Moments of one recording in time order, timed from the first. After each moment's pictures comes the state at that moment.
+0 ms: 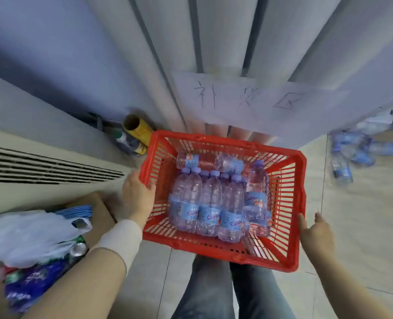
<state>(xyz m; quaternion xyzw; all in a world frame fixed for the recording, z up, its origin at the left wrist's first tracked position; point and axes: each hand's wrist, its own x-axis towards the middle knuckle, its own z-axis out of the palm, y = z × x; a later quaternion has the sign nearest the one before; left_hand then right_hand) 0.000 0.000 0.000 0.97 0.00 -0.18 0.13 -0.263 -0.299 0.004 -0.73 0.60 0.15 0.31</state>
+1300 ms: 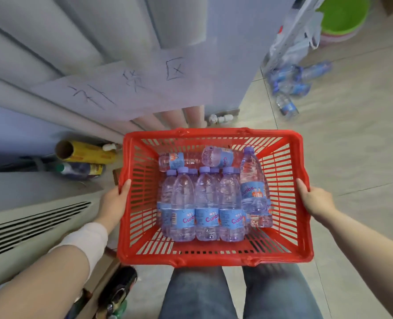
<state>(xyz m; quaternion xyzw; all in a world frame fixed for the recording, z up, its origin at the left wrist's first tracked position) -0.023 -0.087 0.025 0.91 -0.10 -0.36 0.17 -0.372 -0.345 0.002 -0.61 0.68 0.23 0.33</state>
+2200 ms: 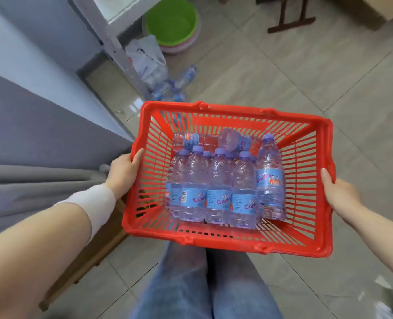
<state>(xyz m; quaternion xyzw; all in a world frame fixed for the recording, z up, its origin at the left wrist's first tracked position) -0.351 -0.495 0.058 0.83 -0.40 -0.38 0.08 -0.796 -0.504 0.041 -0.42 0.85 0.08 0.30</state>
